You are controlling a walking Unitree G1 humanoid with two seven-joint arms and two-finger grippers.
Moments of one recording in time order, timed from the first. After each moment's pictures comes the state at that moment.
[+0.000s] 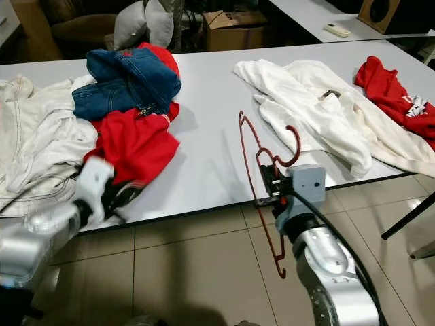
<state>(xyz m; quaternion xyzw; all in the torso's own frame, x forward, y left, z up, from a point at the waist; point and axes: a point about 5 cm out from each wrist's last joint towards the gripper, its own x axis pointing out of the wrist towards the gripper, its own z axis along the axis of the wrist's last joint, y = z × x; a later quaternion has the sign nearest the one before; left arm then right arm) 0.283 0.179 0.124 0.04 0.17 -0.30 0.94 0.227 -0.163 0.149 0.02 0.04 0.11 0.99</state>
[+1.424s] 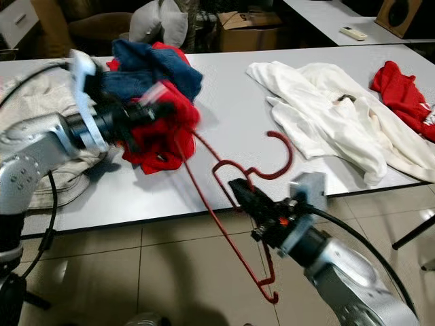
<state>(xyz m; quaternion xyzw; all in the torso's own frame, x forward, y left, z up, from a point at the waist) 0.306 0.137 0.255 -0.02 0.02 -0.50 0.86 0.199 -0.152 0.166 0.13 0.05 0.36 0.92</state>
